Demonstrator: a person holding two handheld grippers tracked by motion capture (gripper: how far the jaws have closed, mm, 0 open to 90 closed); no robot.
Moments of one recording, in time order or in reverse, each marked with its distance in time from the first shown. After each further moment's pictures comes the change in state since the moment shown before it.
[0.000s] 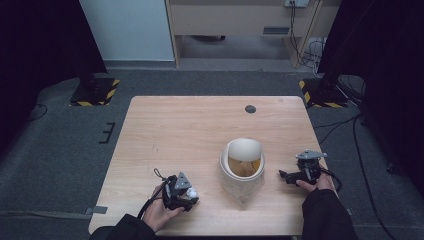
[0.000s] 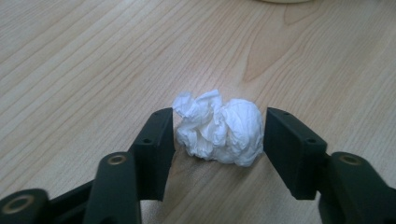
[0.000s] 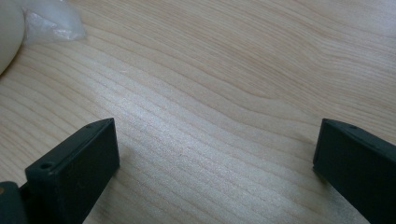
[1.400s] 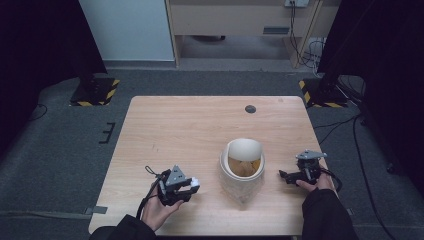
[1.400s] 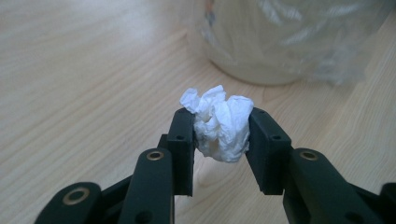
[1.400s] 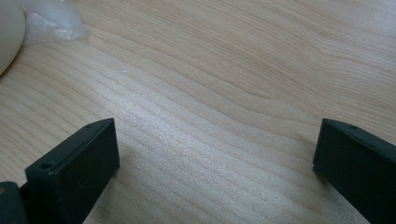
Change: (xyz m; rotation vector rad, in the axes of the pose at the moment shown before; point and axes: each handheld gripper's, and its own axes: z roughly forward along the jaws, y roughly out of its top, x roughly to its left) left arm 0.000 0.016 -0.032 -0.248 -0.006 -0.065; right arm 0.000 0.000 0.000 0.000 0.002 -0.001
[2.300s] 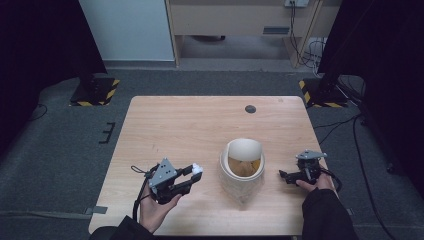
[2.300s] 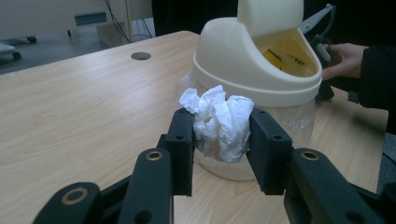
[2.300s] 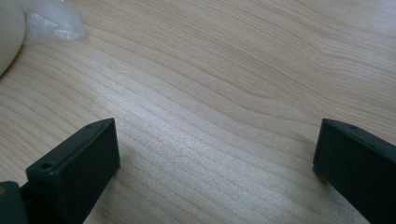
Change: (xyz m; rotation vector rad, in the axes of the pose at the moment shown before) left arm -0.013 0.030 -0.036 -0.324 -0.013 -0.025; right arm 0.000 0.000 0.000 -0.002 0.000 0.001
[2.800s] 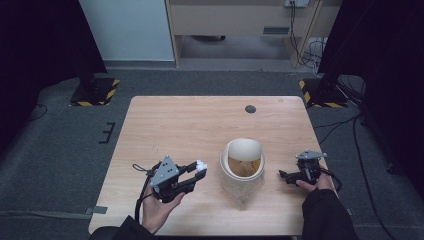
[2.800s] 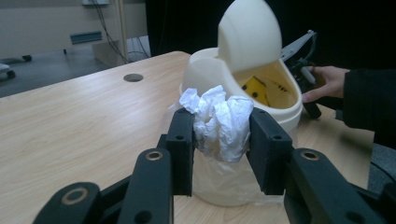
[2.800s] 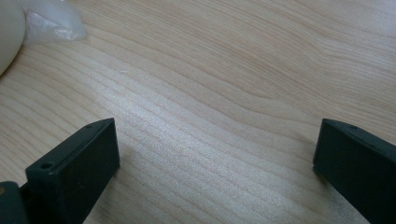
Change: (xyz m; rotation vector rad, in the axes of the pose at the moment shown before) left arm -0.012 0.015 0.005 -0.055 -0.034 0.020; right arm 0.000 0.000 0.000 0.001 0.000 -0.001
